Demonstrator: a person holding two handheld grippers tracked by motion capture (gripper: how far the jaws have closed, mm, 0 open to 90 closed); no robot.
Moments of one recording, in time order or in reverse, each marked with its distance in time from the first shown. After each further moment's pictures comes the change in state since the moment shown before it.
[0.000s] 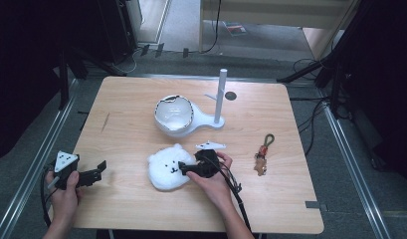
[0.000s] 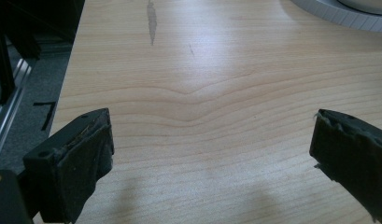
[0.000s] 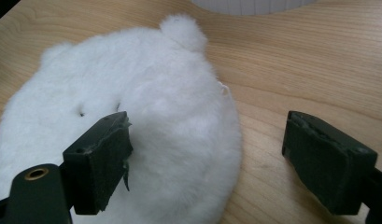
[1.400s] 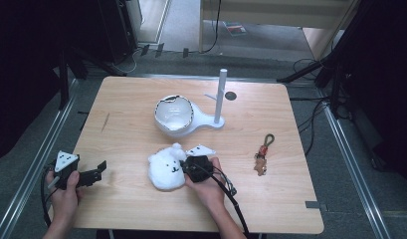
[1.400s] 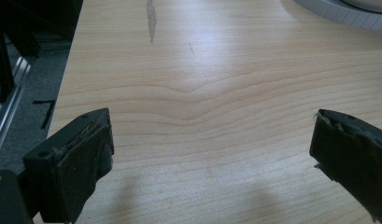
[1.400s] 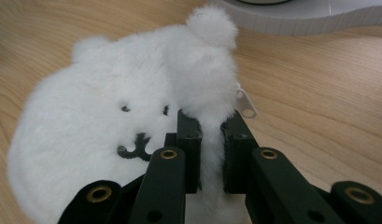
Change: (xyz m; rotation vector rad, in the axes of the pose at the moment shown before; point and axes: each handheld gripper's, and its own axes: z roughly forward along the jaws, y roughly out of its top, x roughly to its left) left arm 0.000 0.000 0.001 0.007 0.000 -0.003; right arm 0.029 -0.004 -0.005 -0.044 -0.057 -0.129
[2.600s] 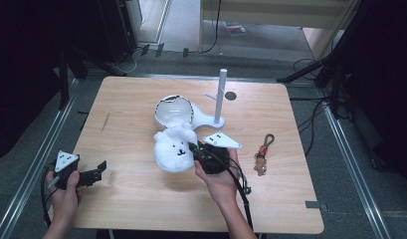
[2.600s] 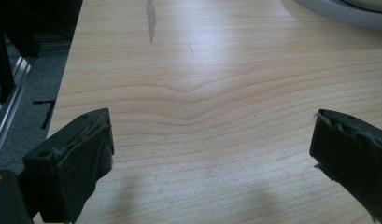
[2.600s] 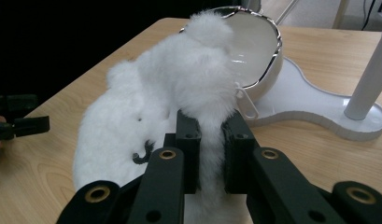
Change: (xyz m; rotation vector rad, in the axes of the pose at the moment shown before) left arm 0.000 0.000 0.000 -0.002 0.001 0.001; right arm -0.005 0.045 -0.078 -0.241 -0.017 0.066
